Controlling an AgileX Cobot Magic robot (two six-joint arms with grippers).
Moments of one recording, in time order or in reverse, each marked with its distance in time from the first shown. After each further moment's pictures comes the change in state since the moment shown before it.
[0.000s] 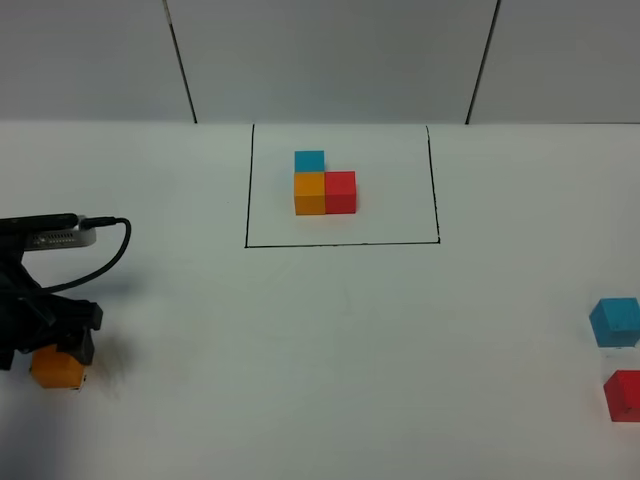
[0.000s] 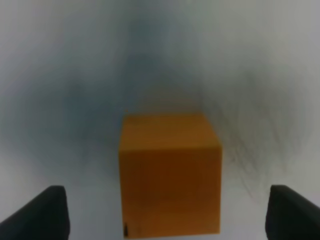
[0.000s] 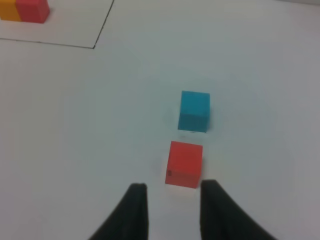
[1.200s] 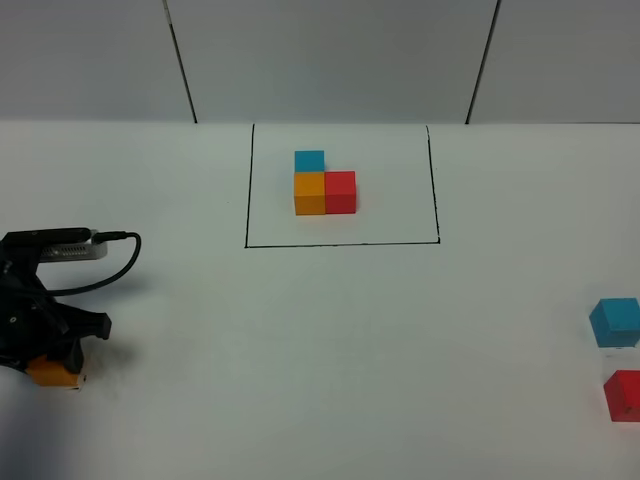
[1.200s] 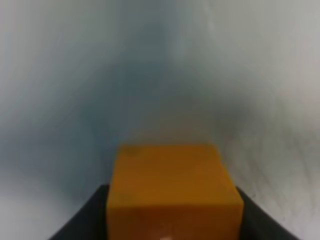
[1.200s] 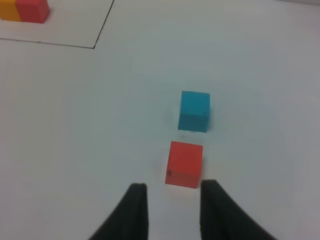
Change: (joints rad) left arm 0.000 0.085 -0.005 0.017 -0.066 0.009; right arm 0.000 0.000 0.000 0.000 0.000 0.000
